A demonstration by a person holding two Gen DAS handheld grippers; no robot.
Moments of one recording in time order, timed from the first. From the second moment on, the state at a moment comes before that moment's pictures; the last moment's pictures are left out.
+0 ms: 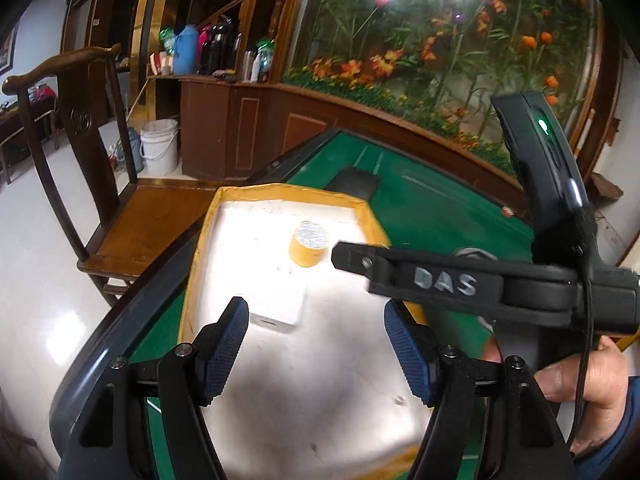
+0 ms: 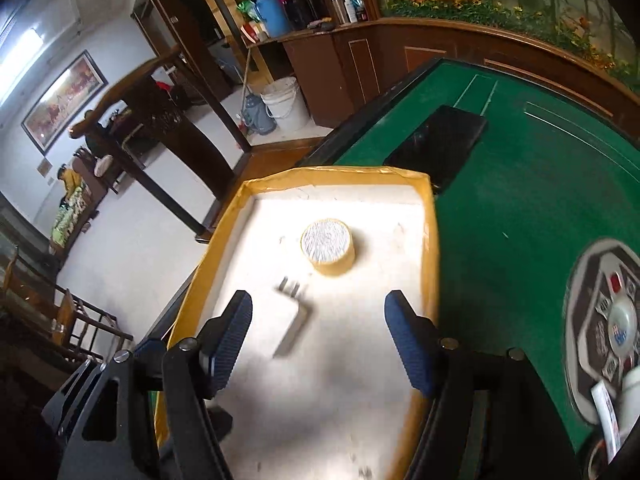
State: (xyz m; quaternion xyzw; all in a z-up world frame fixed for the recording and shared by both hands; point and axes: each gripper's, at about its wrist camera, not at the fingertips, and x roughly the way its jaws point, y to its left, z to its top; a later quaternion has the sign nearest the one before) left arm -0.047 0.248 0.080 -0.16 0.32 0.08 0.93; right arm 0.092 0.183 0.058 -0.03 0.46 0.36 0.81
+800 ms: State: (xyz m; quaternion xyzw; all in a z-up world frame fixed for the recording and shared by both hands) left arm -0.090 0.070 0.024 -0.07 0.41 -0.13 0.90; right arm 0.012 -0.133 0.044 0.07 0.36 0.33 0.87
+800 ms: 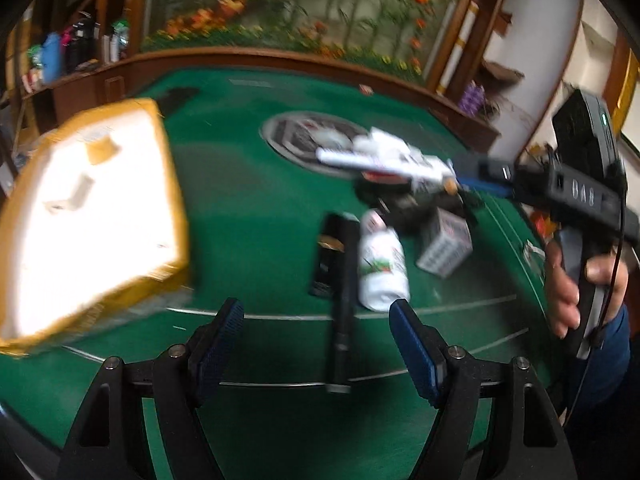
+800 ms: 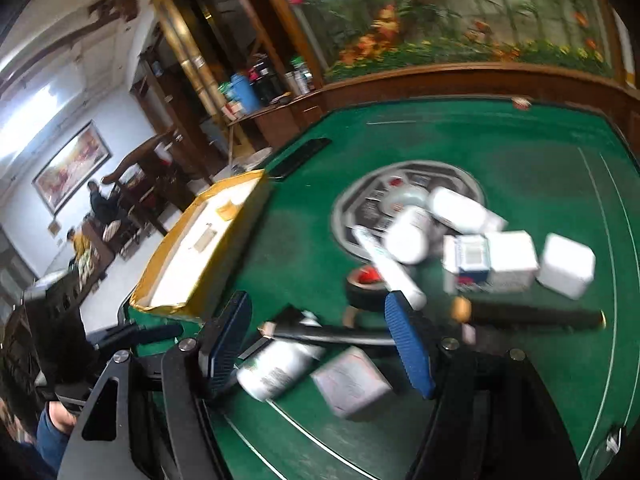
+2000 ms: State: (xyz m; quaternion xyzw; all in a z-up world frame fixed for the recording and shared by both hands) left arm -0.062 0.019 0.006 0.04 0.45 -0.10 0.89; right arm -0.012 -0.110 0.012 -0.10 0.41 0.35 0.84
